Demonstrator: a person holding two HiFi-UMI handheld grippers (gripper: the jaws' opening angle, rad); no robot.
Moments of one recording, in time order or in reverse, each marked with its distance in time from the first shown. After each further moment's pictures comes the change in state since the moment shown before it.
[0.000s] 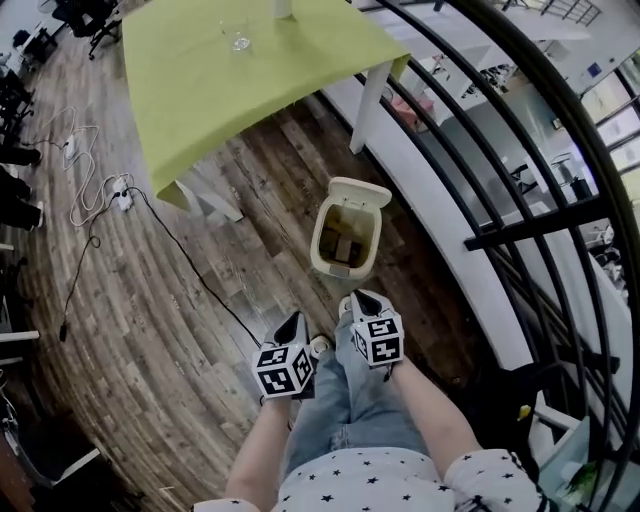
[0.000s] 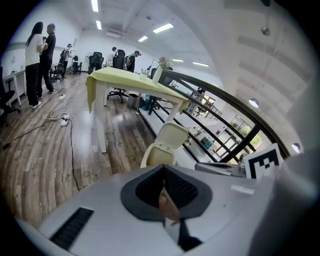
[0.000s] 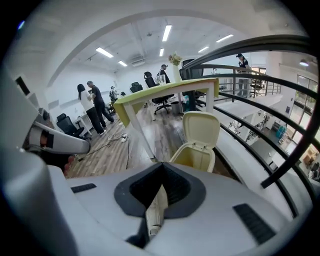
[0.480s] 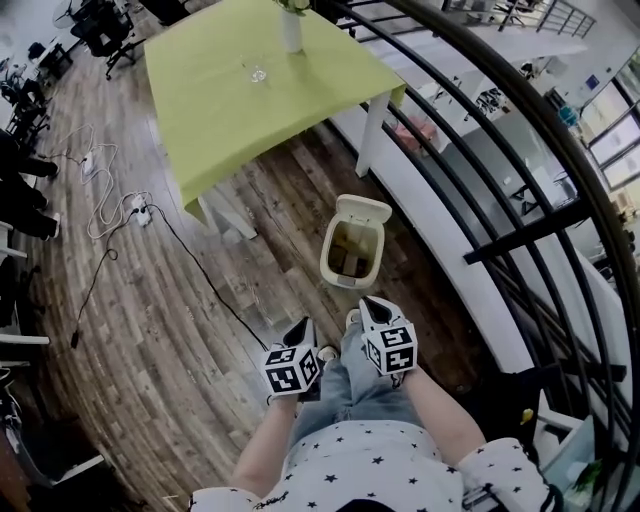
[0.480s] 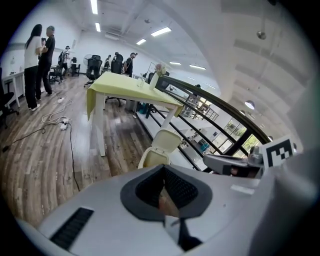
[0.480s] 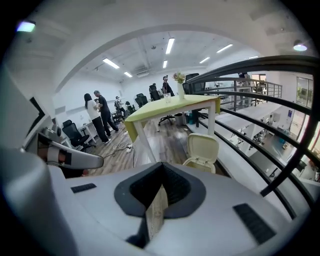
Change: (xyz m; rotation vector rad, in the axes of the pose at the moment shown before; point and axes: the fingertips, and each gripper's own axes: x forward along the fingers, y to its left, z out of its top) left arm -0.052 -0.028 0.025 0.016 -0.027 -0.028; right arm -0.081 0.026 0.061 -0.012 -0.126 0.033
